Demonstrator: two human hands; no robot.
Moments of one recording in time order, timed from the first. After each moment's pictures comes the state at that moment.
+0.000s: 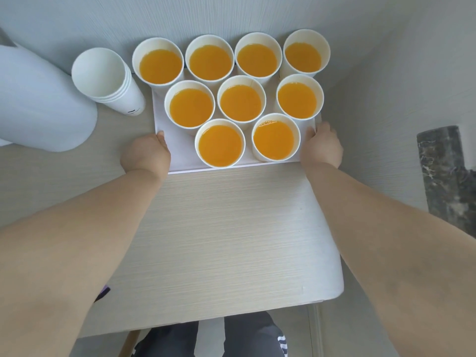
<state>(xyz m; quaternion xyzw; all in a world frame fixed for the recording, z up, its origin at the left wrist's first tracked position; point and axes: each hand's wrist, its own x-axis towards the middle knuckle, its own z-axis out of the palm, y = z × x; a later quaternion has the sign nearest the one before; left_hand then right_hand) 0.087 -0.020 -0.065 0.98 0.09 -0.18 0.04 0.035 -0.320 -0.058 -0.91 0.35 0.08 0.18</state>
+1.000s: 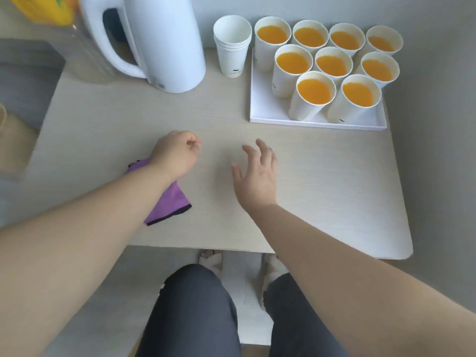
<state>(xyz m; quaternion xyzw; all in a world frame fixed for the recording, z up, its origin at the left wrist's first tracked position) -0.057 0.136 -0.033 0.95 0.05 -0.14 0.27 -0.123 -0.027 -0.044 -0.93 0.08 0.03 0.35</state>
